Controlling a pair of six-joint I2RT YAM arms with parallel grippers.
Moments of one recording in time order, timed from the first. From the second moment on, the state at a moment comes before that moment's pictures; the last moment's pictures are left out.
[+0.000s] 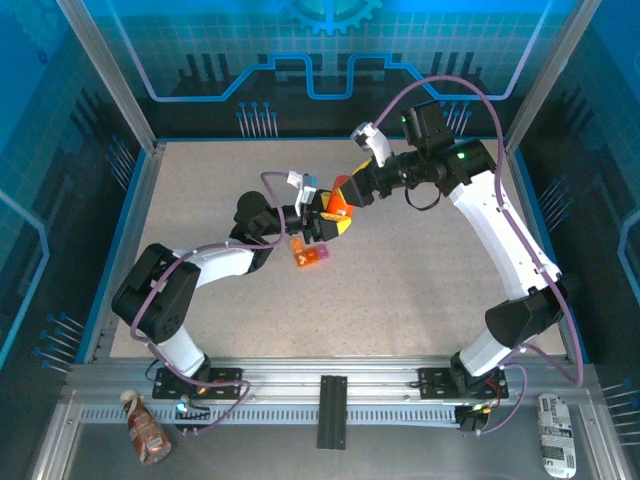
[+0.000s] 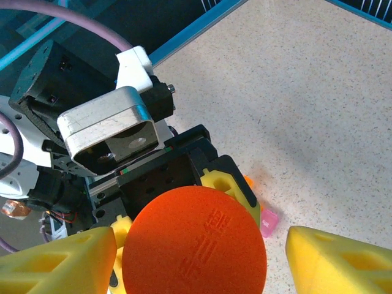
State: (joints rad) left arm -0.47 1.67 0.85 1.11 0.95 -0.50; right arm 0.43 1.61 1.87 -1.07 -0.65 -0.15
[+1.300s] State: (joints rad) left arm -0.57 1.60 0.80 0.67 0.30 -0.06; right arm 0.58 1.56 1.53 -0.63 -0.11 0.44
